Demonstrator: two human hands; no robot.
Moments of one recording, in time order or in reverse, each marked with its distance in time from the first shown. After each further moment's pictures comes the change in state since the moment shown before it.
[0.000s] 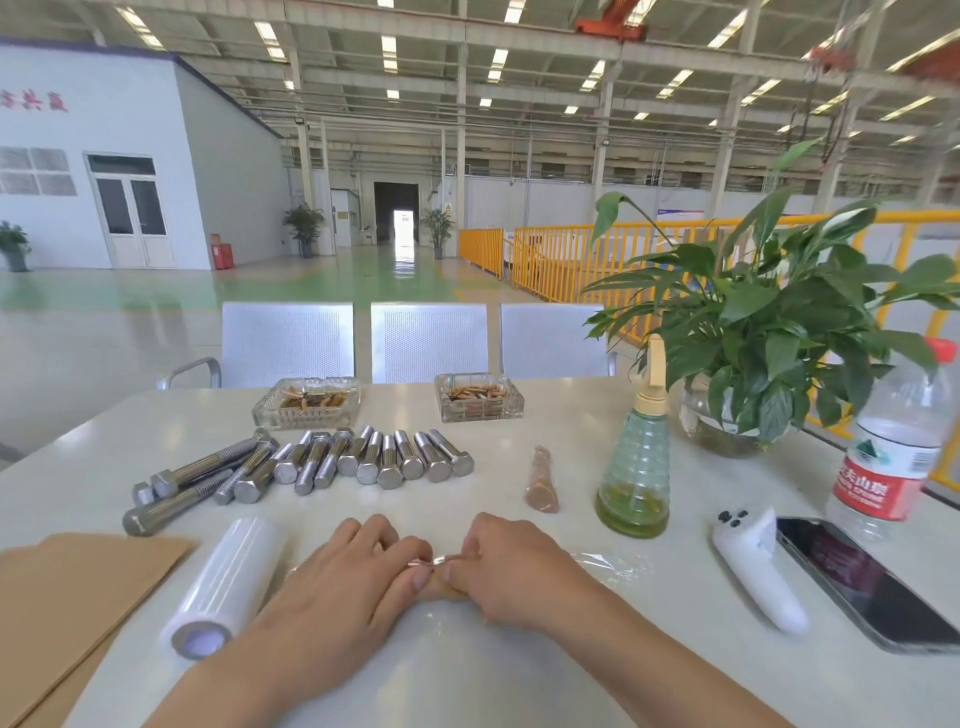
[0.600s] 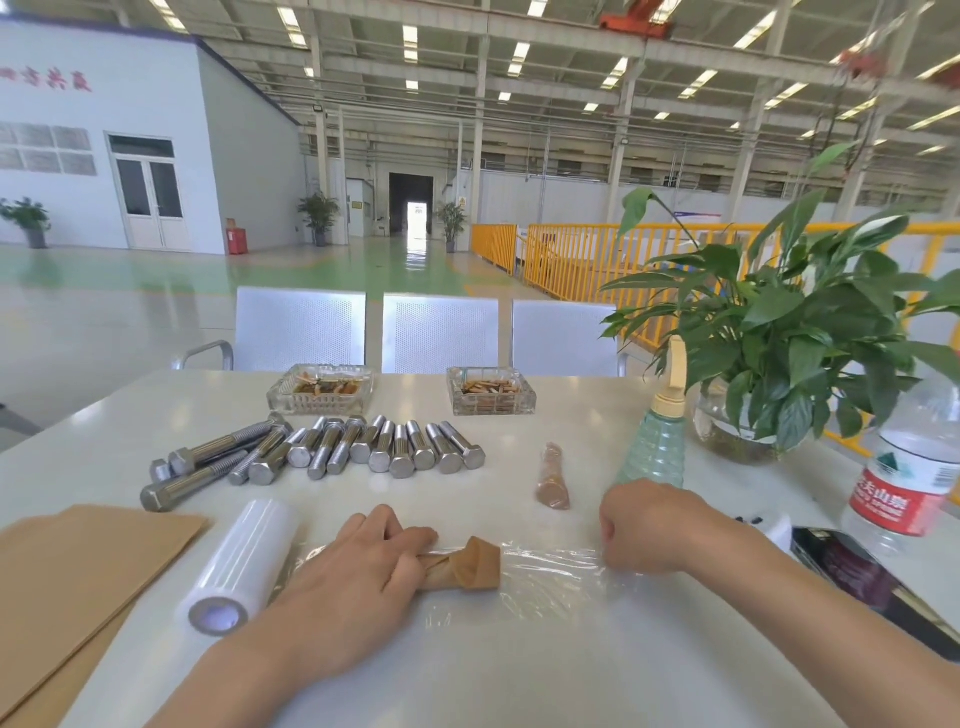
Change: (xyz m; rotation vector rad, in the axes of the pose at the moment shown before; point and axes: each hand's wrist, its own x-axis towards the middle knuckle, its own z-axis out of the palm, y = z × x) left_hand 0.001 0.000 0.005 -0.193 -0.059 -0.108; right_hand 0.009 0.074 -0.070 -0.544 -0.051 0.134
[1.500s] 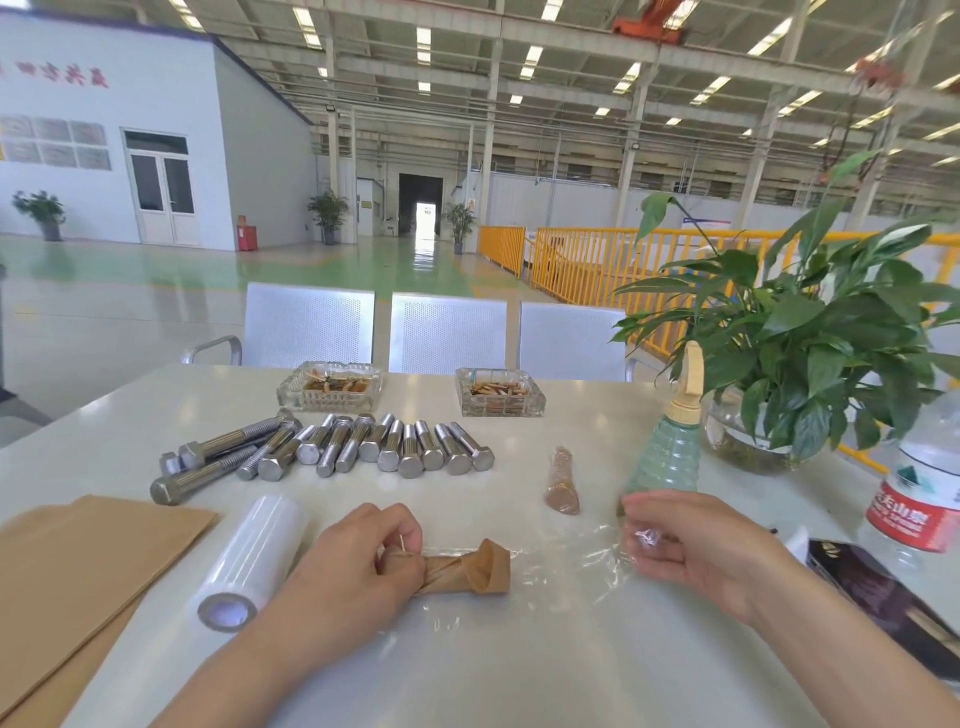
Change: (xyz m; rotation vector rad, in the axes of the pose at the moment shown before) left_hand -0.013 0.011 -0.014 -0.305 0.256 -0.134; right_hand -0.005 0.029 0.027 1.640 0.048 0.141
